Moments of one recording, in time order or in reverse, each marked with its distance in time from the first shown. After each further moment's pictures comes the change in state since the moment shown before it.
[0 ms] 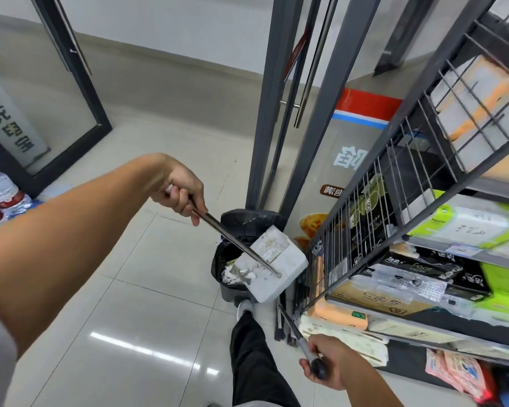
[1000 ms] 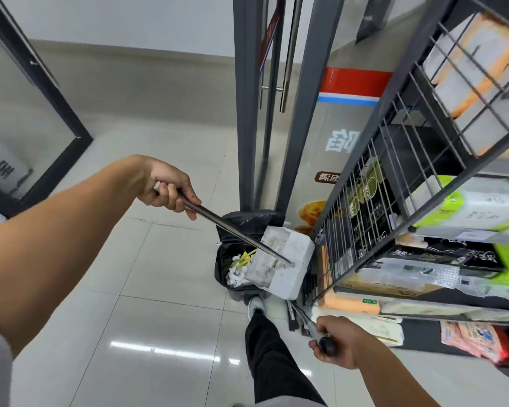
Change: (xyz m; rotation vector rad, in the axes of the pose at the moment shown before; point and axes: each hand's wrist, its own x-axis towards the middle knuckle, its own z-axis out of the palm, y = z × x) left_hand 0.001 0.037 -0.047 -0.116 -0.059 -0.005; right_hand -0.003 -0.042 0.007 0.107 -0.093 -0.057
